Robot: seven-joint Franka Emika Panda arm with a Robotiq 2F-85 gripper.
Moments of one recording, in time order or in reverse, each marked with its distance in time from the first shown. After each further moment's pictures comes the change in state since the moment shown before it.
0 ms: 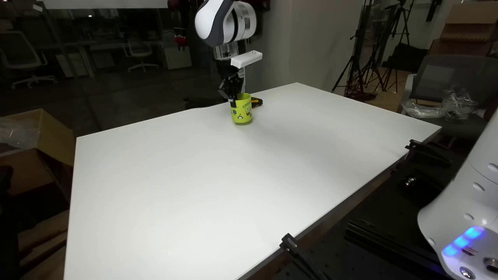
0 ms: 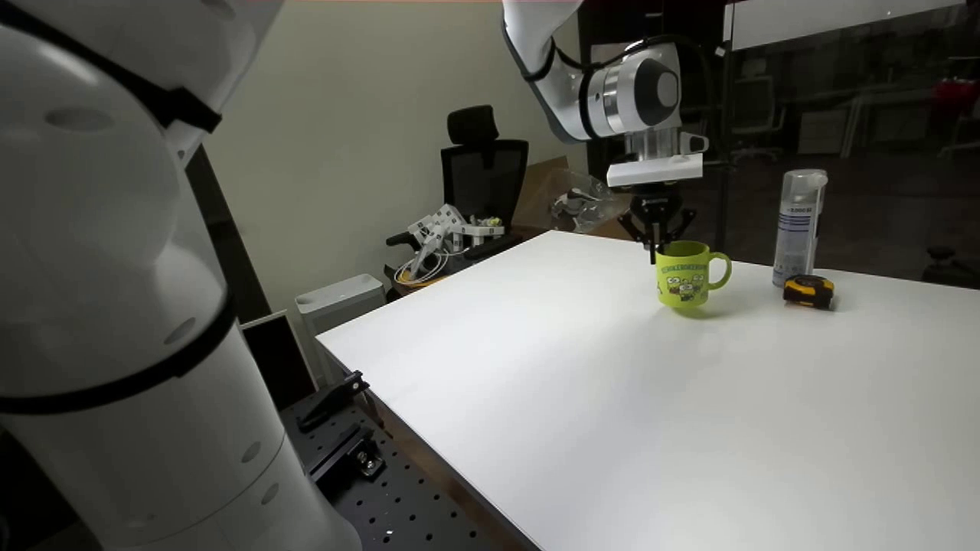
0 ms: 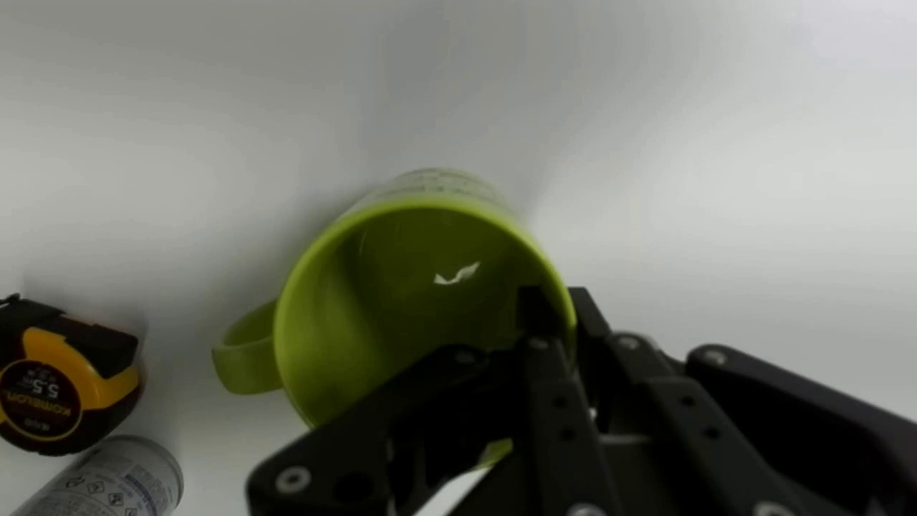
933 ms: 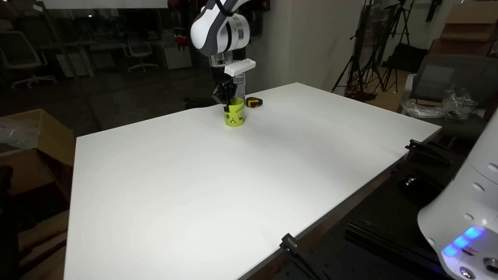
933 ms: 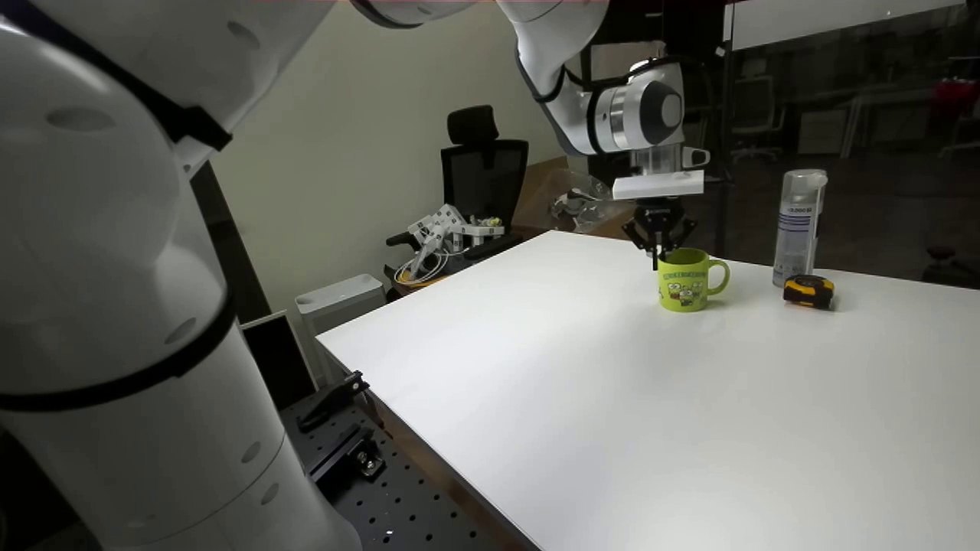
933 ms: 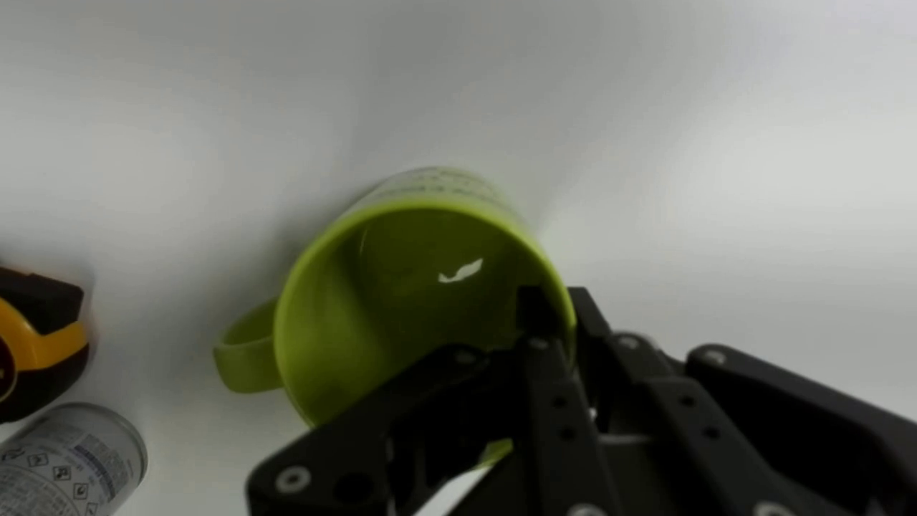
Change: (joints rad) arm 0.001 0.131 0.011 0.157 0.018 0.004 0.000
